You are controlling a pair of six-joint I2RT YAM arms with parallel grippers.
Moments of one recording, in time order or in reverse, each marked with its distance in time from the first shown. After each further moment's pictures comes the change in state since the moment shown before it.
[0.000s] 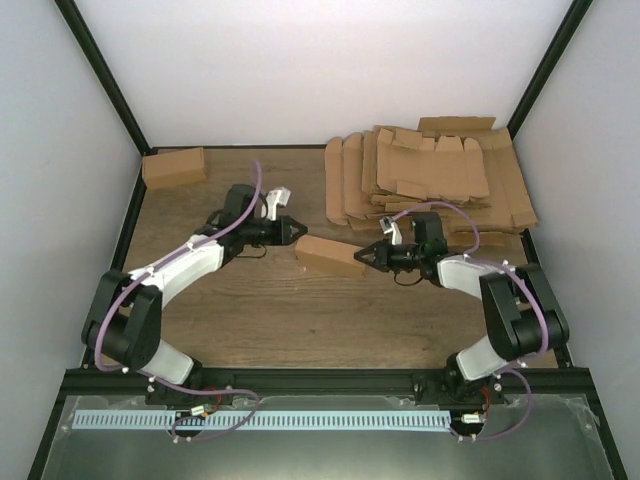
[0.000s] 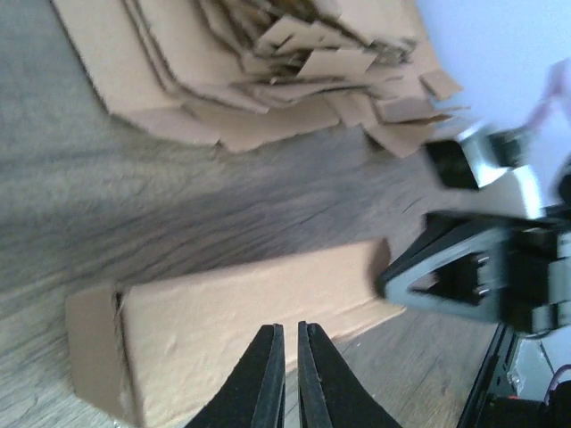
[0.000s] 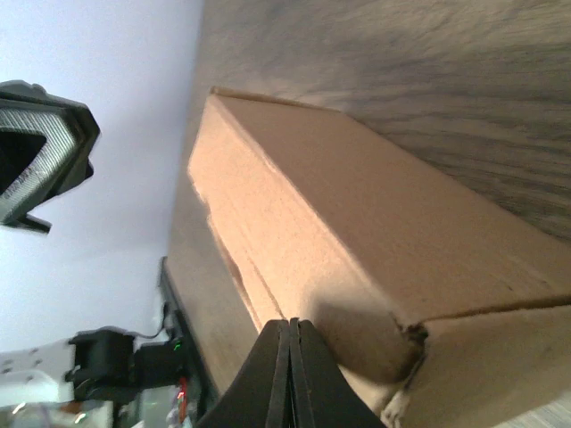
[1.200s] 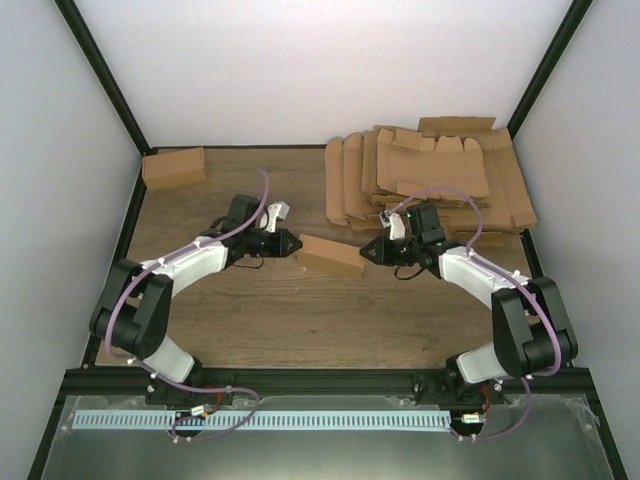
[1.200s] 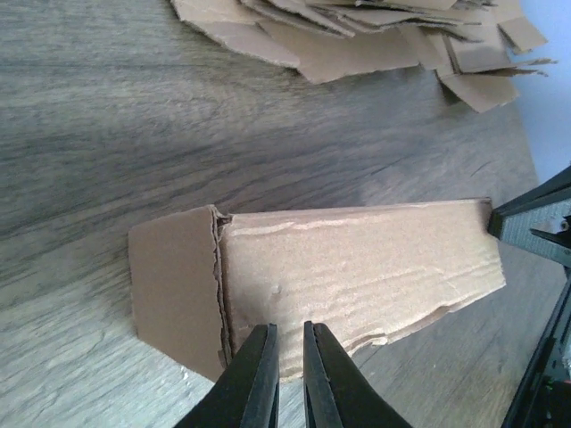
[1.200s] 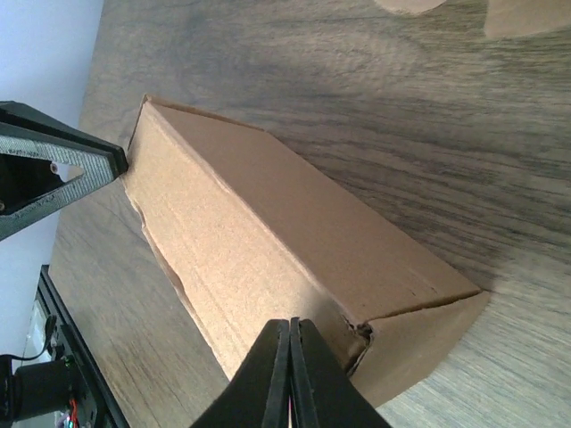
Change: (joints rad) left arm 0.015 0.047 -0.047 -0.030 -0.029 0.054; right arm 0.035 -0.035 0.115 -0.326 0.215 -0.211
